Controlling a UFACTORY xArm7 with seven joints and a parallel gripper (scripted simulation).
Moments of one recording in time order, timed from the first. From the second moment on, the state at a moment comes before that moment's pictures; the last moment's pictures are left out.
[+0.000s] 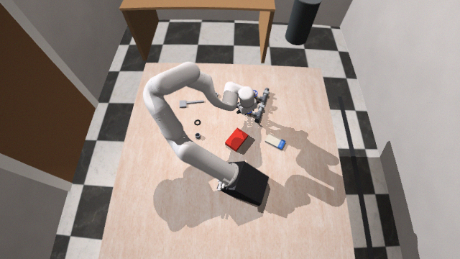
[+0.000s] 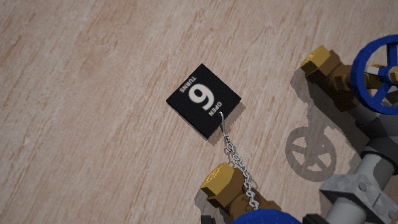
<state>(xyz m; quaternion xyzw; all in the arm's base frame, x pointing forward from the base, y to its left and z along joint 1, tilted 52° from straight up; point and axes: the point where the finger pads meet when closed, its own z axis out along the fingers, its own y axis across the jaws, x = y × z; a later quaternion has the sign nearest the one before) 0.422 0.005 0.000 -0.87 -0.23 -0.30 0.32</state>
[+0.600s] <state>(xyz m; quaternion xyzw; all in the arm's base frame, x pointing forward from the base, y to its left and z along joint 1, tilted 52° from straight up) 0.422 0.005 0.000 -0.71 -0.55 -0.41 0.18</state>
